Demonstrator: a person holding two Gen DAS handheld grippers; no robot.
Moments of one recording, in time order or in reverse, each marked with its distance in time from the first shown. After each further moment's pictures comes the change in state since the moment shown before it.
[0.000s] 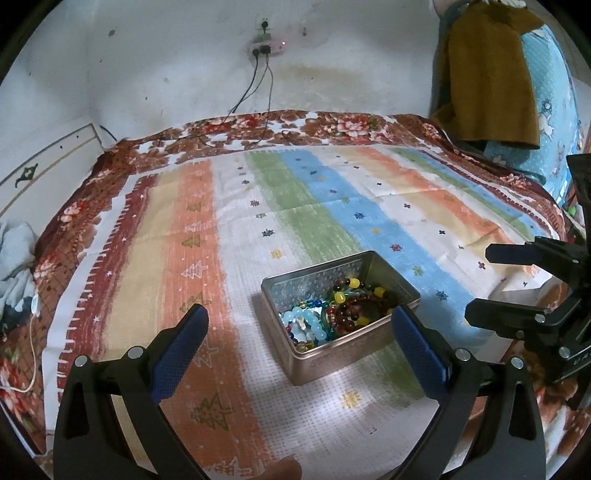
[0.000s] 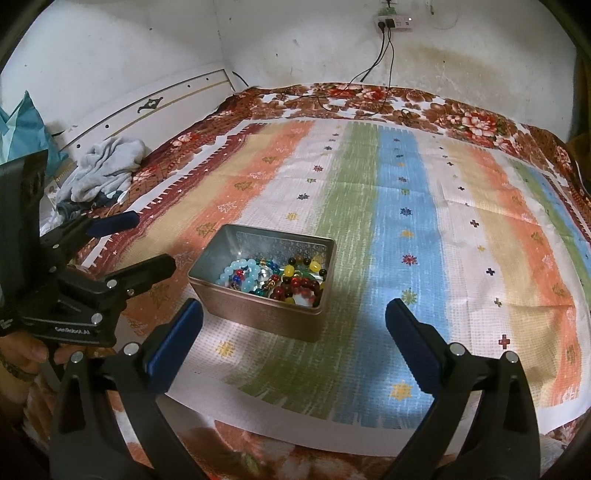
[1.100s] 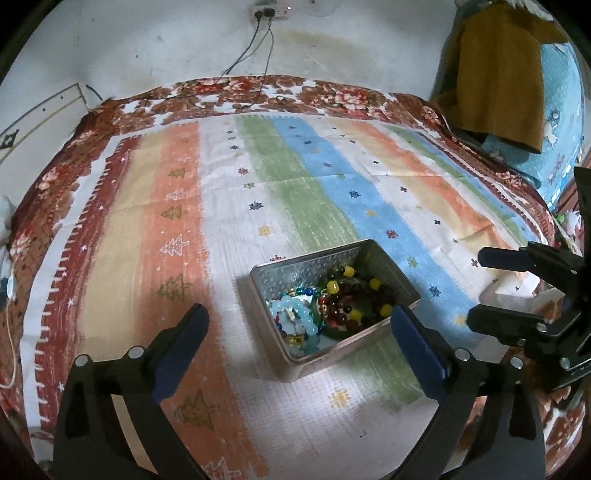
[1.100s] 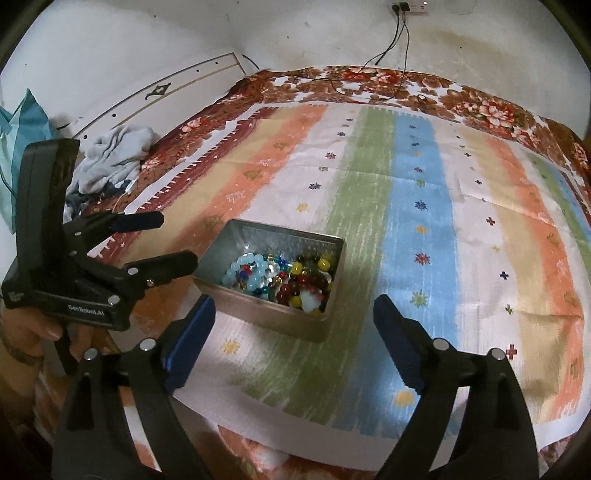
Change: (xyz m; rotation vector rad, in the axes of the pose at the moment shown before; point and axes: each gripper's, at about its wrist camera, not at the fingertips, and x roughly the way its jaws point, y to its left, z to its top) left arm 0.029 0.016 0.013 -0.084 0.149 -0.089; right arm 0.012 -0.006 0.016 -0.004 0.076 0.061
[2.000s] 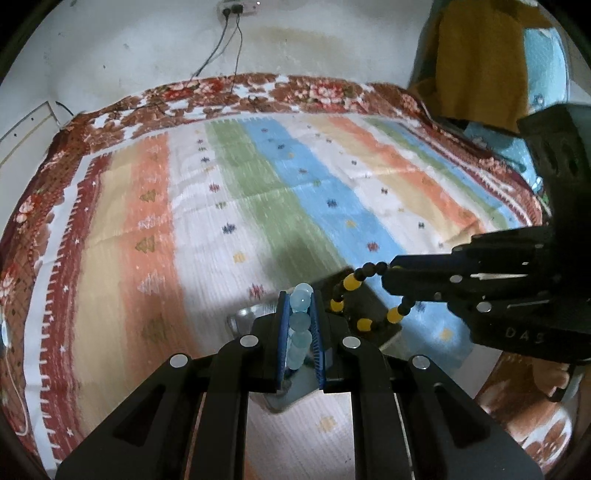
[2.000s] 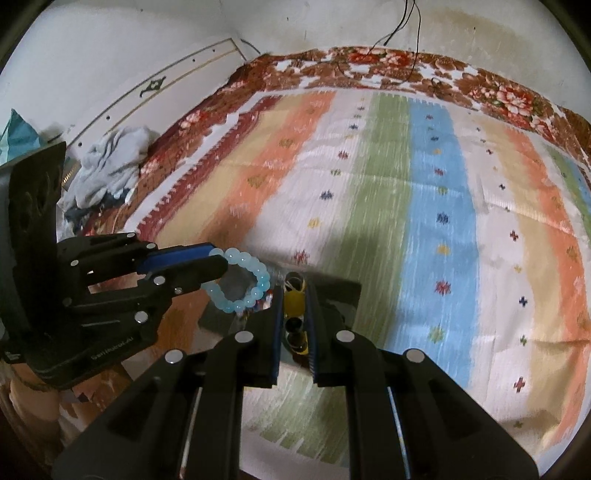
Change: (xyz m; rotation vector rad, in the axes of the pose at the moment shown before) left arm 0.018 -0.016 0.040 0.083 0.052 -0.053; right arm 0.036 -0.001 0.060 0.030 0.116 0.045
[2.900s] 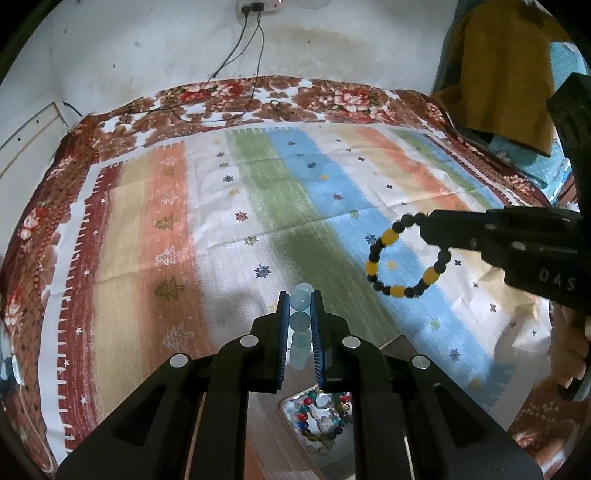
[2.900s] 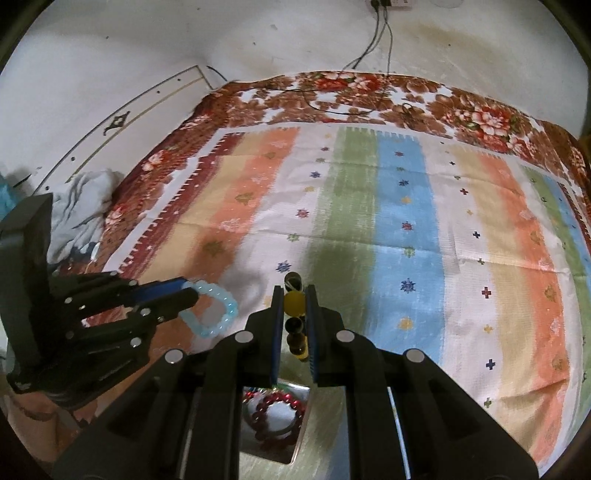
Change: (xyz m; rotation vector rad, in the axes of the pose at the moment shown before) left arm 0.025 0.040 0.069 -0.025 -0.010 0.045; right arm 0.003 -0.033 0.087 0.044 -0.092 -0.092
